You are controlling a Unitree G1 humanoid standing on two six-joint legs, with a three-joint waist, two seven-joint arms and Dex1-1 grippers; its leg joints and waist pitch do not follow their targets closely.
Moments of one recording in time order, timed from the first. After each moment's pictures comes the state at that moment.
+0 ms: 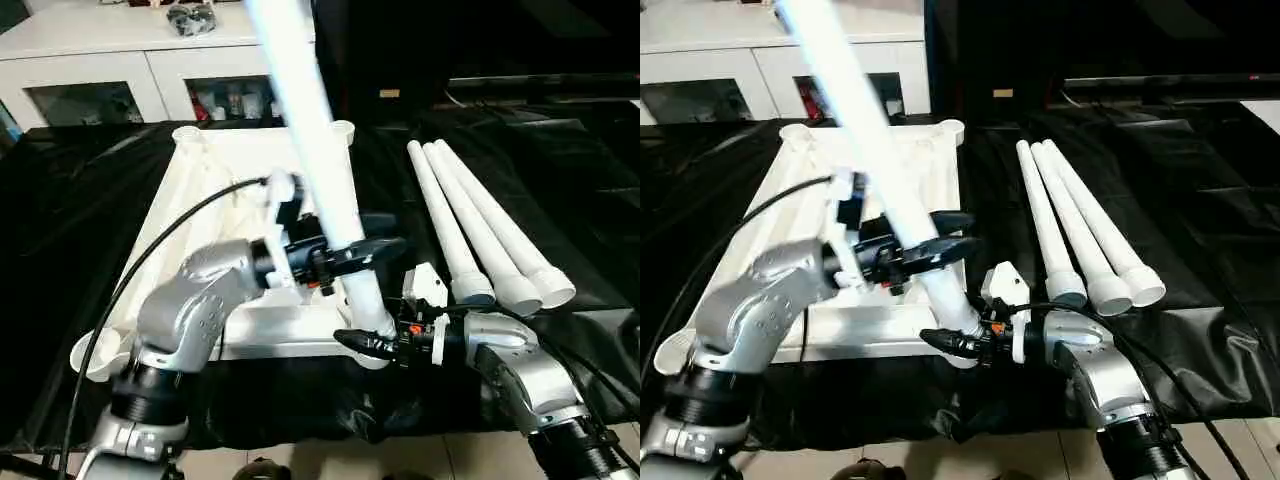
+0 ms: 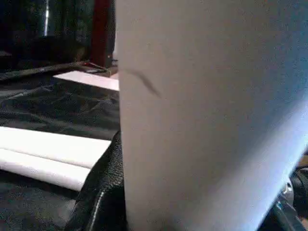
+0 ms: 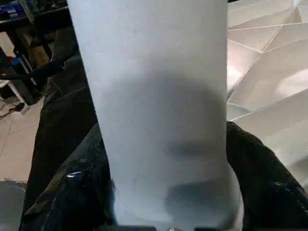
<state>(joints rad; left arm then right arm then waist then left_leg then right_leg) -0.49 0.19 -0.14 -0.06 -0.52 0.53 -0.95 -0.25 -0.33 0.20 0.21 0.27 0.21 1.08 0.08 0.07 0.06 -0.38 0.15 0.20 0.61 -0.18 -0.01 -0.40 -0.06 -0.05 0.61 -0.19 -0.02</state>
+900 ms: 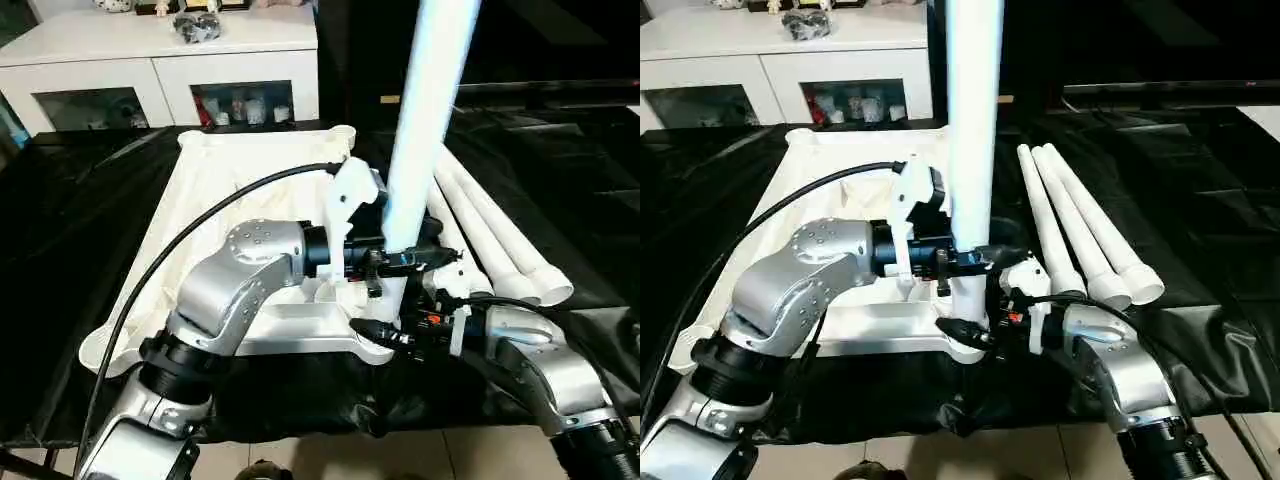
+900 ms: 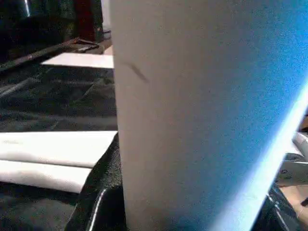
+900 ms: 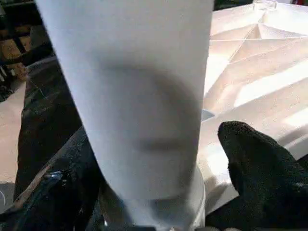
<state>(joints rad) -0.63 0.16 -0.29 -0.04 -0.40 0.61 -0.86 -0.23 -0.40 0.15 0.11 0.28 0.26 1.02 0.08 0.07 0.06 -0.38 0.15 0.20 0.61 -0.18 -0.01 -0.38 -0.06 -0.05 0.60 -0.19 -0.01</state>
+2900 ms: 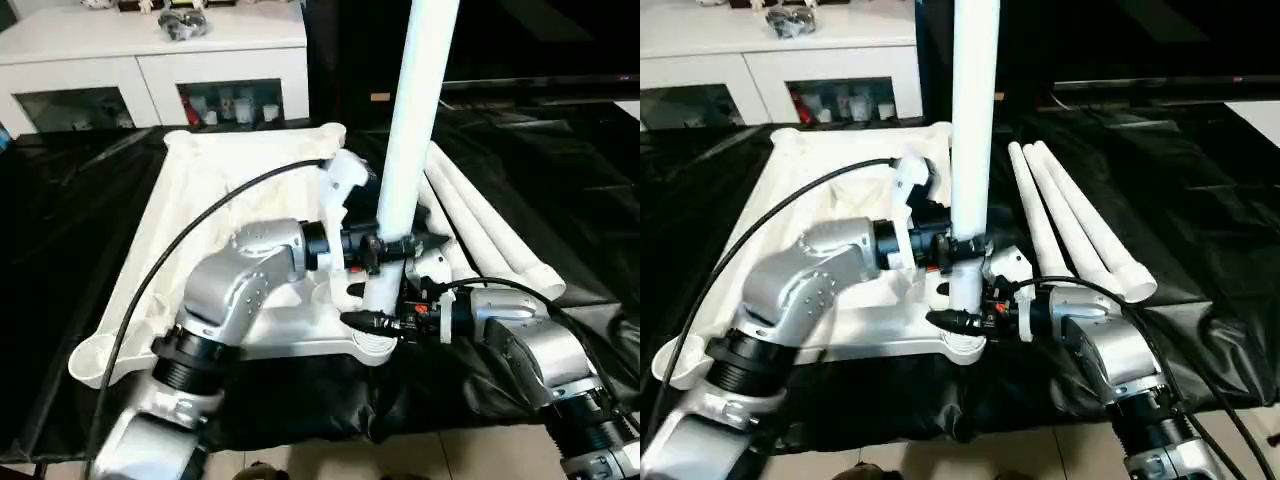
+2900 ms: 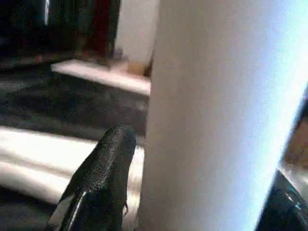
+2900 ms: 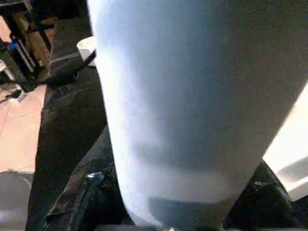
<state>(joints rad) -0.61 0.08 -0.14 0.04 -0.50 0.59 -0.81 -0.34 -0.38 0.21 0.17 0.29 0.32 1.10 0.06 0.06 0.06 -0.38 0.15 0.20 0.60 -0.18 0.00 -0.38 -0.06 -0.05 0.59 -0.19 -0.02</state>
